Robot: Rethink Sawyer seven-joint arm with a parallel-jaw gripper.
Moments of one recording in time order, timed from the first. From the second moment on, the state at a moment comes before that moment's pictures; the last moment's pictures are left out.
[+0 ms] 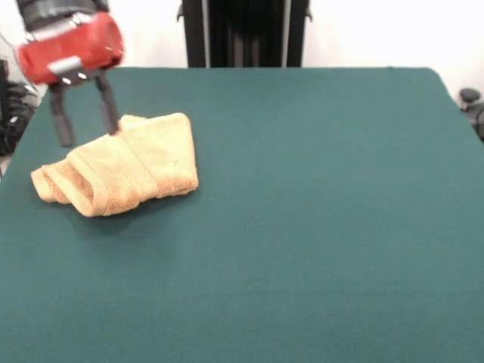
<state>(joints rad) -1.21 -0.53 0.93 1.79 -0.66 0.23 1.78</state>
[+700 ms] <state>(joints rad) -1.44 -0.31 1.04 1.71 -0.67 0.36 1.75</state>
